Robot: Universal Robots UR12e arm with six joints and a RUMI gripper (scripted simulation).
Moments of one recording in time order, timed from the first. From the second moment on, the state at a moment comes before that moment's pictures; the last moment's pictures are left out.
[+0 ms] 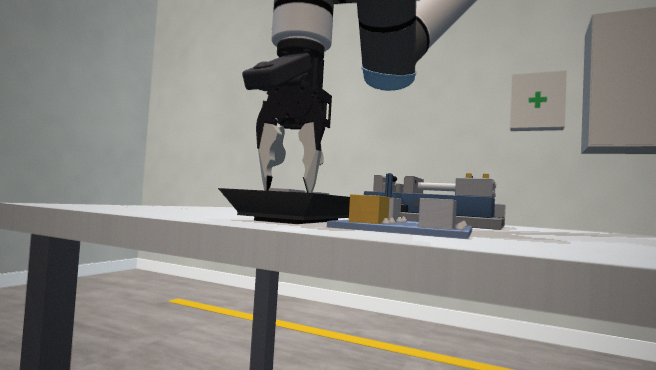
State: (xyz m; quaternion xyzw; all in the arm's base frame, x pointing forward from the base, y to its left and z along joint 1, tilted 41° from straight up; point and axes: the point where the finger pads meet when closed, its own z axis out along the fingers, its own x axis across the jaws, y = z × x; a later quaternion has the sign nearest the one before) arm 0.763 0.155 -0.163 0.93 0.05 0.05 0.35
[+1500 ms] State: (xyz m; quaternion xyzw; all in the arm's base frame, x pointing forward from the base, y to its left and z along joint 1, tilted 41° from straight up) arm 0.762 0.164 -0.153 0.93 0.05 0.05 0.35
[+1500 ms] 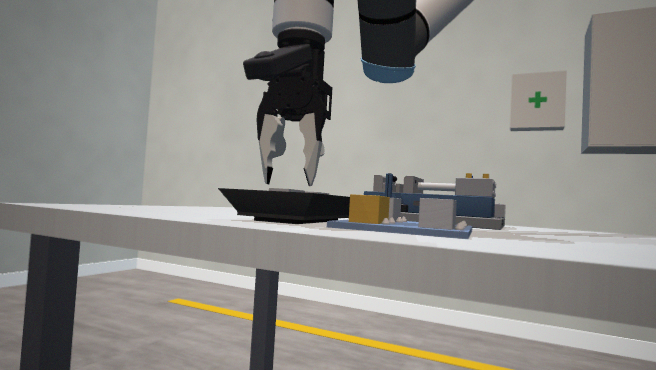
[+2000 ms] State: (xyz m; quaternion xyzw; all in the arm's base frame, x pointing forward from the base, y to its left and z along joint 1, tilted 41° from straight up) arm 0.753 0.204 -0.106 0.93 0.05 0.06 0.35
